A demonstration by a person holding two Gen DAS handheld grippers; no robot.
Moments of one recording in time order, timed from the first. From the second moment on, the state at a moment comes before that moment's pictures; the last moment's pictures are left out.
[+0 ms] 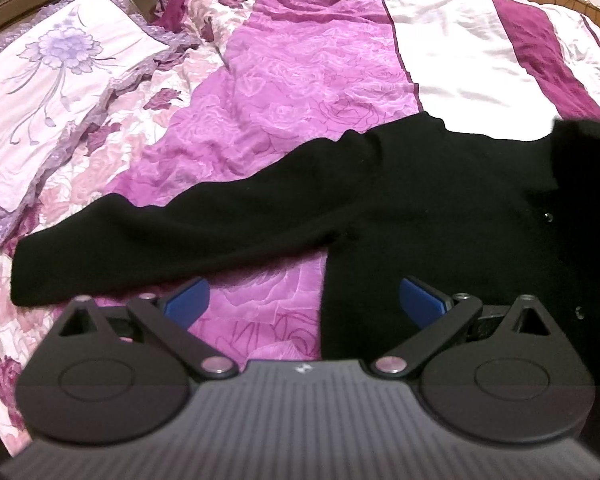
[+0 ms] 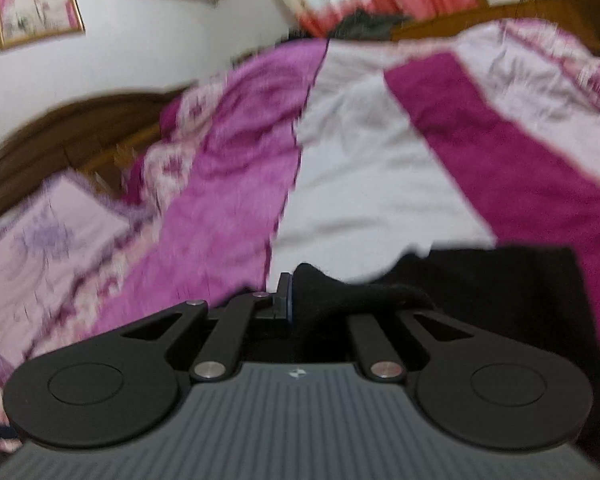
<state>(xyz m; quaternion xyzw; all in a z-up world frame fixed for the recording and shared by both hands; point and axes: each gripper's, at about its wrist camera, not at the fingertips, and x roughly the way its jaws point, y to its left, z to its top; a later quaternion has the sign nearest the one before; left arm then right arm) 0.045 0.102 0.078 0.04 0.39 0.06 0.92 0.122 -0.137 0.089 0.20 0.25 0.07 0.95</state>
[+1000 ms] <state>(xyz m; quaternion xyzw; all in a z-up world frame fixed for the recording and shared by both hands) 0.050 0.103 0.060 0.02 0.40 0.04 0.92 0.105 -0.074 0.041 0.15 0.35 0.13 0.92</state>
